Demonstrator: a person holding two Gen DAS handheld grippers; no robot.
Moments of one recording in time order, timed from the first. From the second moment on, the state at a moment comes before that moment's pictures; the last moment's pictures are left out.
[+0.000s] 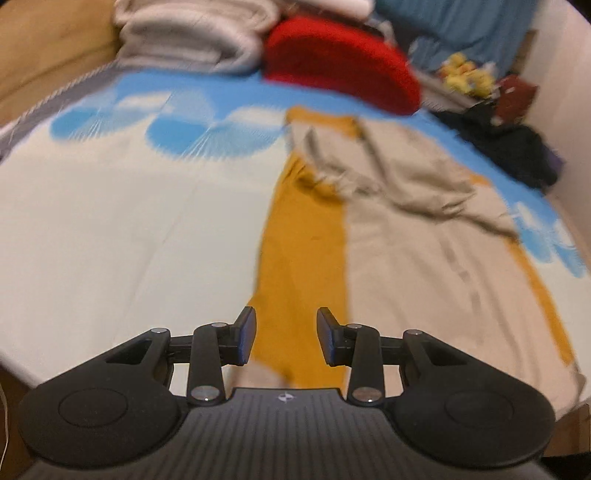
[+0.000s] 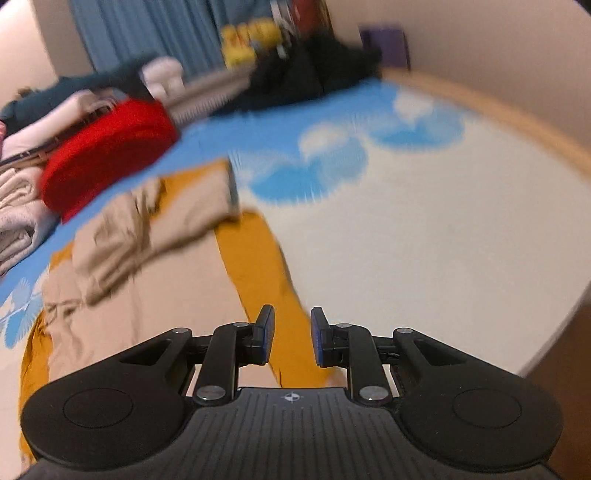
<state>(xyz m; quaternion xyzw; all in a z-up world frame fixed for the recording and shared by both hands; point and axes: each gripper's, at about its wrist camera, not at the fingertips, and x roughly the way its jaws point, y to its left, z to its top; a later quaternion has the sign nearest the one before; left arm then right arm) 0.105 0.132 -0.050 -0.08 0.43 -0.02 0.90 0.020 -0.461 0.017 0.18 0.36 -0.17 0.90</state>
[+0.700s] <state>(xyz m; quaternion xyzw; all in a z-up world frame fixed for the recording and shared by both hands) 0.117 0.152 -0.113 -0.09 0.56 0.00 0.82 0.031 -0.468 -0.067 0.18 0.52 -0.15 0.82</state>
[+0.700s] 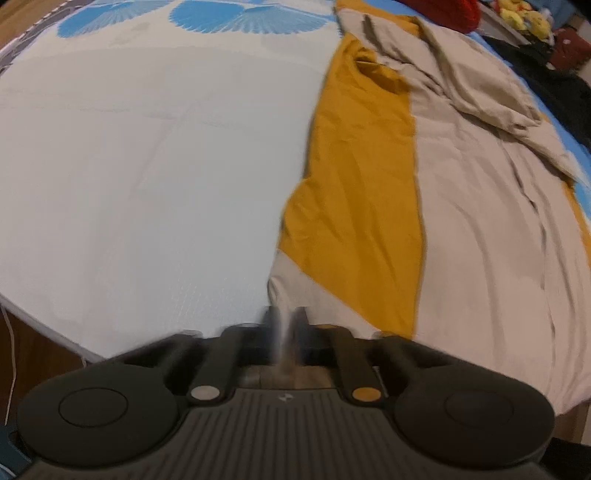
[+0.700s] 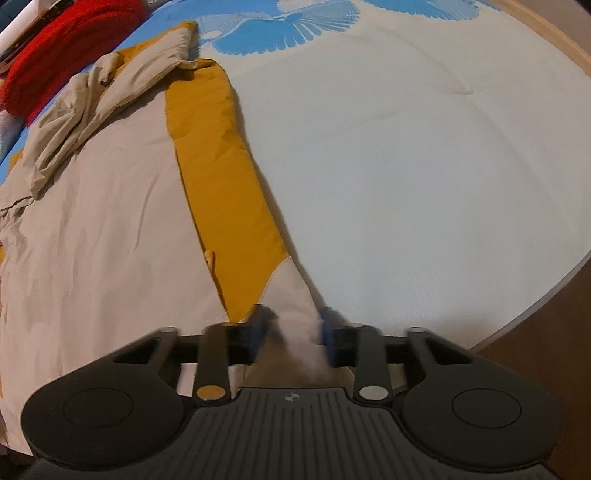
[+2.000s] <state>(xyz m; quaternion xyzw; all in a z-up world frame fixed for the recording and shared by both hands) 0.109 0.142 -0.115 -0.08 0.56 0.01 0.82 0.017 -0.461 -0.067 0.14 0.52 -0.18 0.83</state>
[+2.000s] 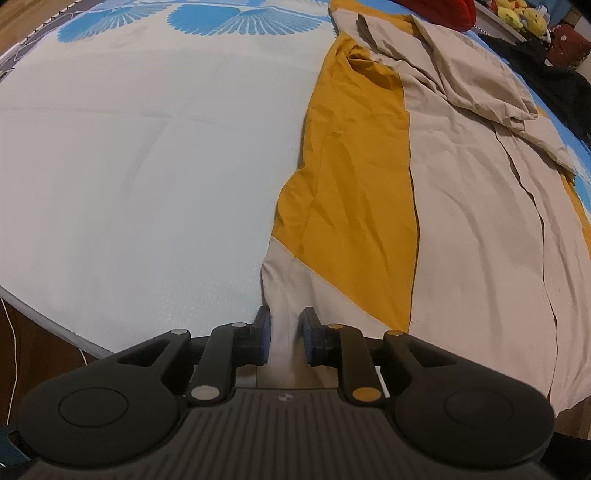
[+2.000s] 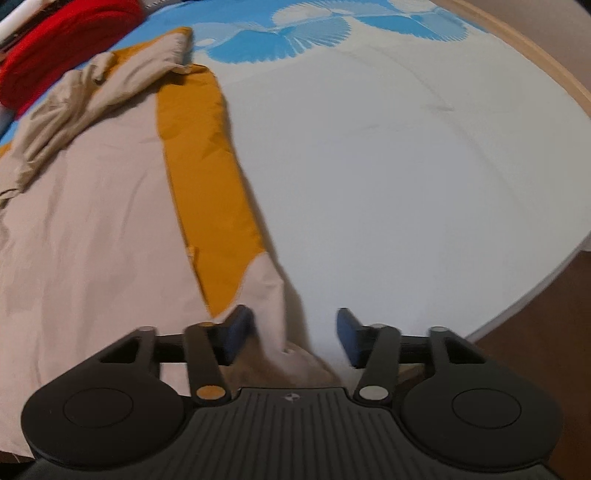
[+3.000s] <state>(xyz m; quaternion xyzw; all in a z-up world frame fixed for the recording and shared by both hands) 0.086 0.140 -0.022 -0.12 0.40 -0.05 0.91 0.008 -0.426 0.017 0.16 0.40 -0.07 0.90</state>
